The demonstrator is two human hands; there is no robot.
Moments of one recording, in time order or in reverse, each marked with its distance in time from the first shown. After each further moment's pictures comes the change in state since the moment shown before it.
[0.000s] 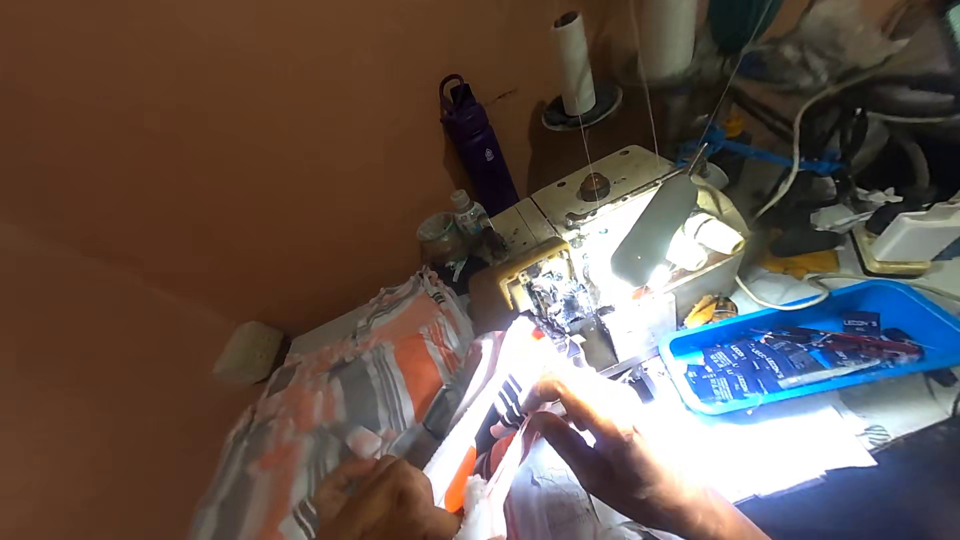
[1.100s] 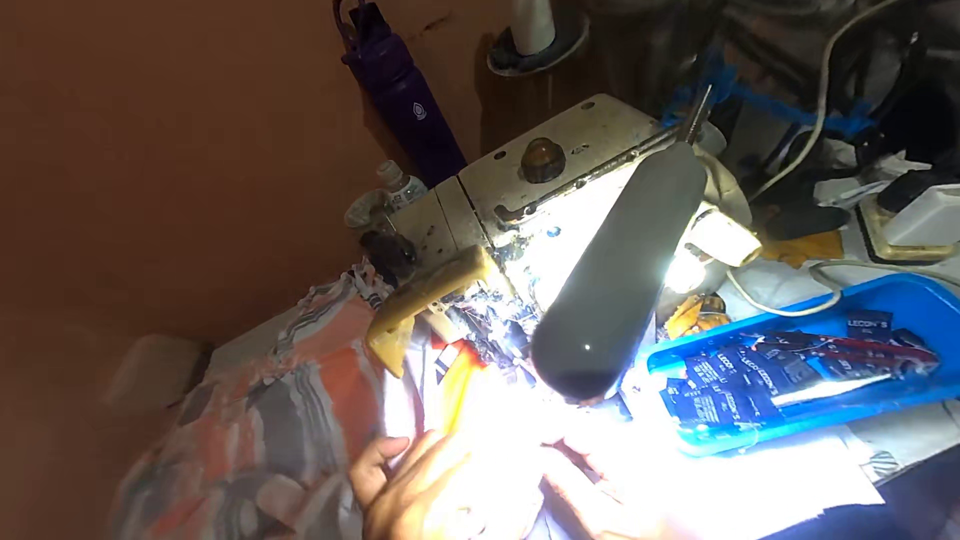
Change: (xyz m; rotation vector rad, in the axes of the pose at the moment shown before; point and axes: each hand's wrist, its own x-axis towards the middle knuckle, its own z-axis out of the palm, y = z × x) left_hand 0.057 -0.008 0.087 0.214 -0.038 -0.100; right_hand -0.038 0.036 -0.001 0.407 0.164 0.252
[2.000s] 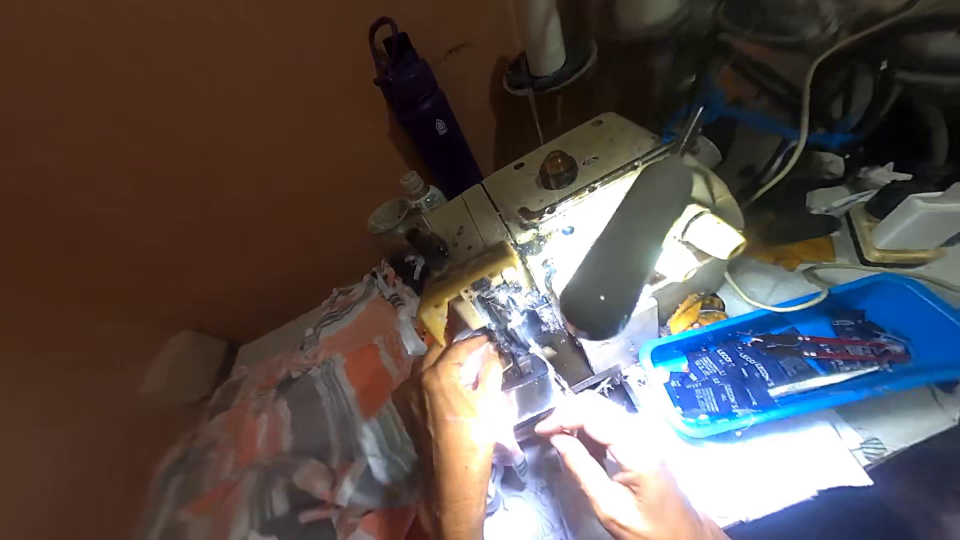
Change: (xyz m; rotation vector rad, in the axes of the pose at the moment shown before) left_hand 0.036 -0.029 0.050 0.048 0.320 -0.333; right_hand -0.005 -0.013 0.001 -0.226 0.056 -0.022
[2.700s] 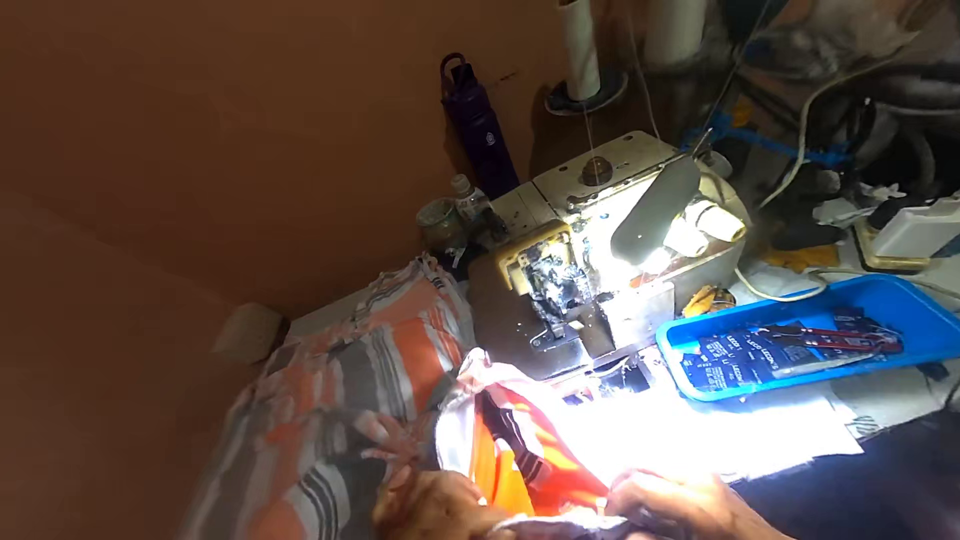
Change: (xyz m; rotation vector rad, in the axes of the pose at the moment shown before) left_hand -0.101 -0.027 -0.126 -0.330 -0.286 0.258; right_hand -0.041 -0.043 -0.045 -0.106 -0.481 -0.105
